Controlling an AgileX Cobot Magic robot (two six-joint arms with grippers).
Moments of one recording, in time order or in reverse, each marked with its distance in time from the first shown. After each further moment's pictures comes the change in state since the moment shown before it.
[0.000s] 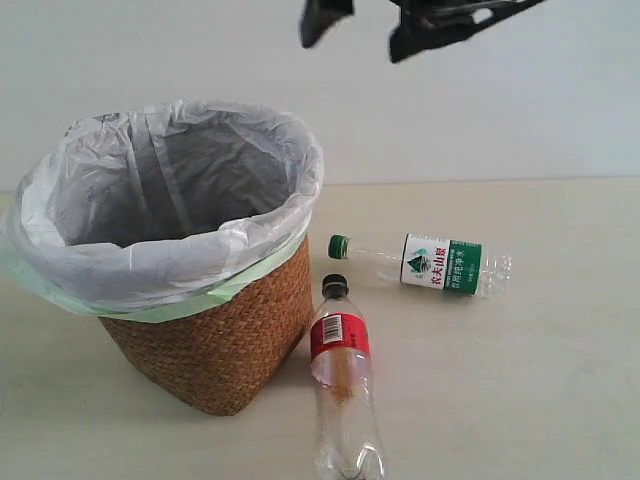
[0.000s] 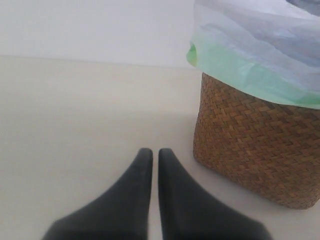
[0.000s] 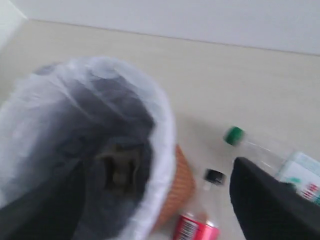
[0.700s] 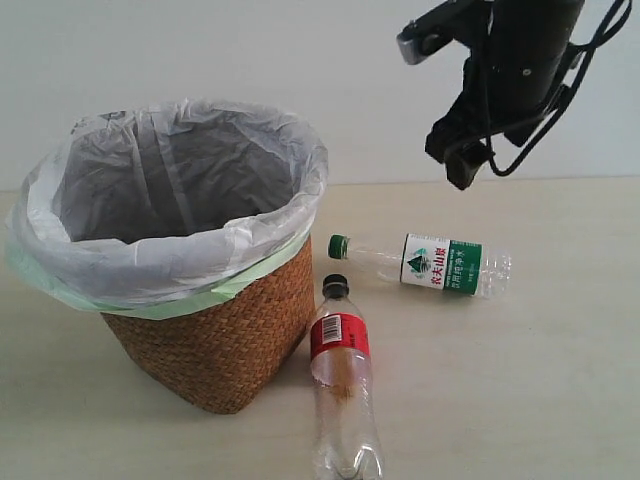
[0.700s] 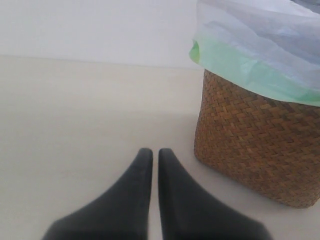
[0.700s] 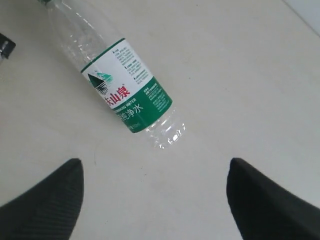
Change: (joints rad) left arm 0.000 0.000 0.000 0.000 0.000 0.000; right arm -0.131 0.221 -0.002 -0.358 0.235 -0.447
